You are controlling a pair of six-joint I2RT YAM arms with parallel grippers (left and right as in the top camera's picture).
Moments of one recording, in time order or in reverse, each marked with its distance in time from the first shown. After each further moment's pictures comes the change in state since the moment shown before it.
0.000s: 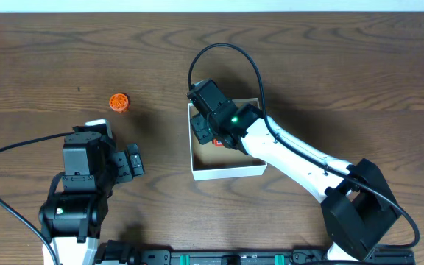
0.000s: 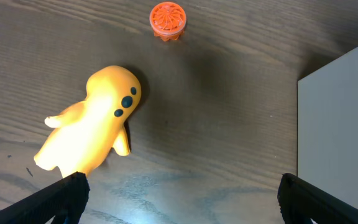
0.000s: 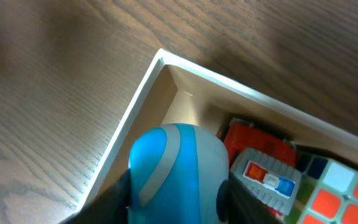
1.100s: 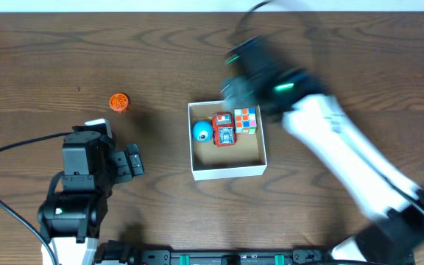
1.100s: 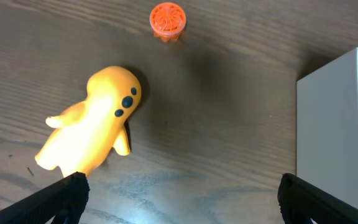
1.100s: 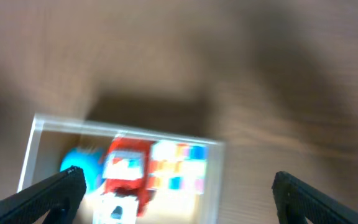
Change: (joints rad) left arm 0.000 0.006 0.026 -0.018 0.000 0.000; right arm -0.265 -0.187 0.244 -0.374 0.146 0.102
